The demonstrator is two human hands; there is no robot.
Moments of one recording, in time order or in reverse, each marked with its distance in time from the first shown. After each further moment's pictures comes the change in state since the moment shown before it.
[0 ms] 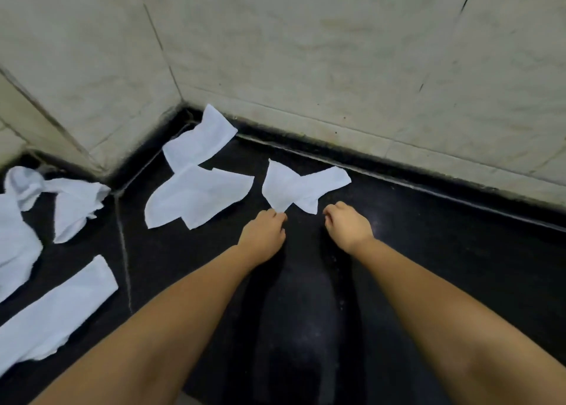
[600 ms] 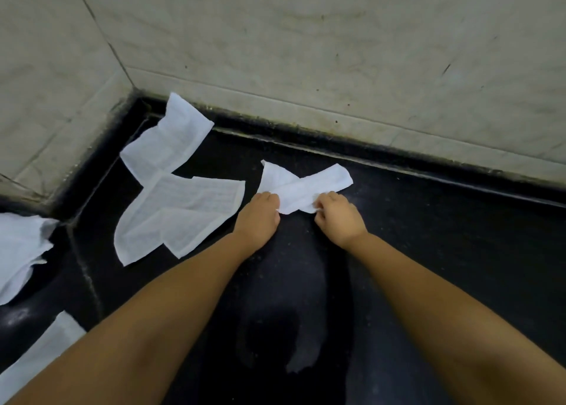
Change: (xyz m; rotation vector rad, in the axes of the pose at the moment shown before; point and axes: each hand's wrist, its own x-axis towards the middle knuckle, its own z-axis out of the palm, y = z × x) left_hand 0.083 -0.050 0.000 -0.095 0.034 0.164; right_hand 0.052 -0.027 0.024 0.028 -0.014 0.129
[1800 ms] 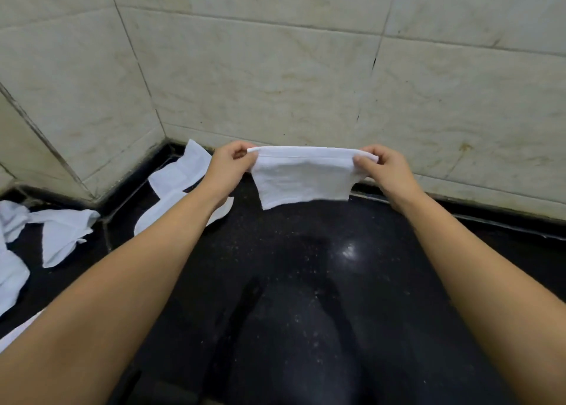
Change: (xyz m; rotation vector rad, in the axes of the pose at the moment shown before) left_hand -0.087 0.122 -0.153 -0.942 0.411 -0.057; right_hand -0.125 0.056 -0.195 0.912 0.407 -0.100
